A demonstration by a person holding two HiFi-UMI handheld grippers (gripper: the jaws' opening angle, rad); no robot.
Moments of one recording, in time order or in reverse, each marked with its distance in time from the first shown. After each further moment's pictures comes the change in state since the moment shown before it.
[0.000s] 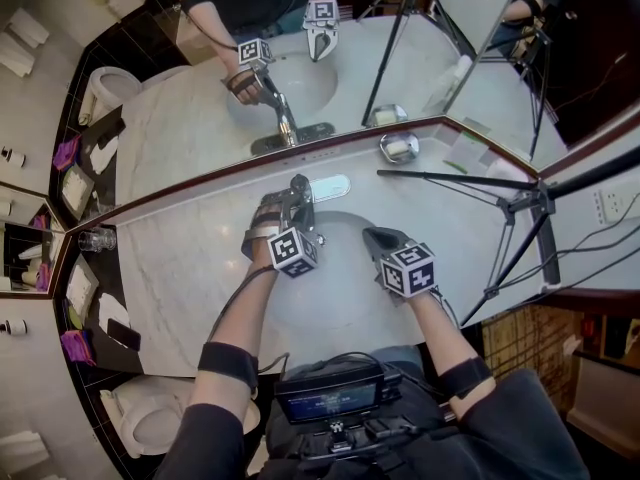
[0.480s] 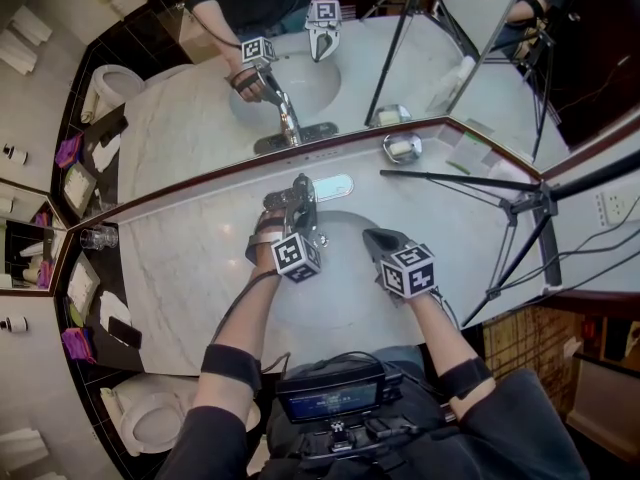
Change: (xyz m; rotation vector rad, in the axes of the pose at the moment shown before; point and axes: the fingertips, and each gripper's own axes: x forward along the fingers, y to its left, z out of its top) left arm -0.005 -0.012 -0.002 -0.019 -0.007 -0.002; right arm 0.004 0.006 -0.003 0.001 0.006 0.010
